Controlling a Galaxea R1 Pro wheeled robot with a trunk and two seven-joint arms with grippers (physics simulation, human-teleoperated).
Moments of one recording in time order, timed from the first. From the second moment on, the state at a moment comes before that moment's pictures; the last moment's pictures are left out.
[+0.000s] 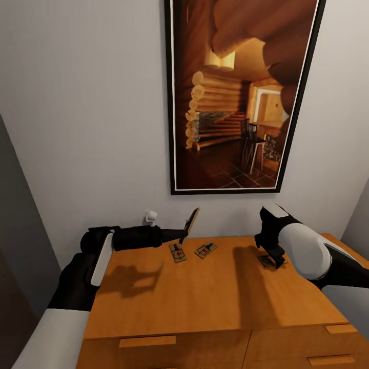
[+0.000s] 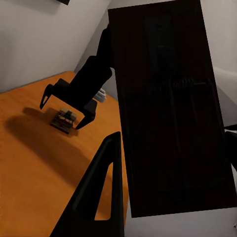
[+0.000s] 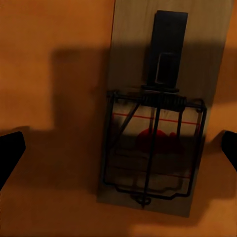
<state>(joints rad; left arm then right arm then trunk) -0.67 -0.02 -0.04 -1.40 0.24 1.01 -1.14 -1.30 -0.07 -0.49 -0.13 -0.79 0.35 -1.18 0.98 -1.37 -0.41</state>
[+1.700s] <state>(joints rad) -0.67 -0.03 -0.04 -1.40 0.24 1.01 -1.14 -1.31 -0.07 -0.51 -0.13 -0.79 0.32 -1.18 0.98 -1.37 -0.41</state>
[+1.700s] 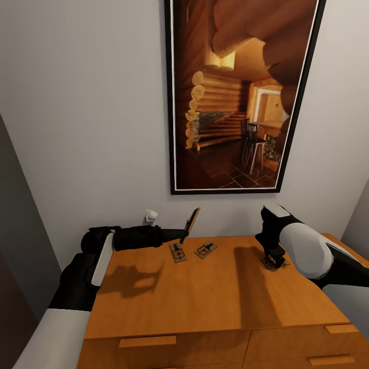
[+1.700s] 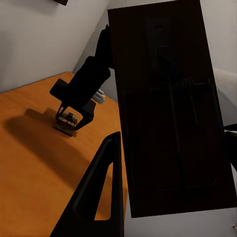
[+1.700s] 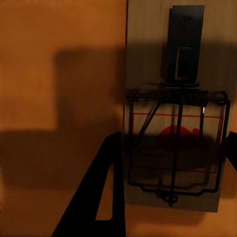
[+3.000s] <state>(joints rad) -0.67 -0.03 -0.09 -1.39 0.24 1.01 -1.14 -1.27 -0.07 -0.50 -0.13 -0.79 0.32 -1.18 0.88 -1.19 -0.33</state>
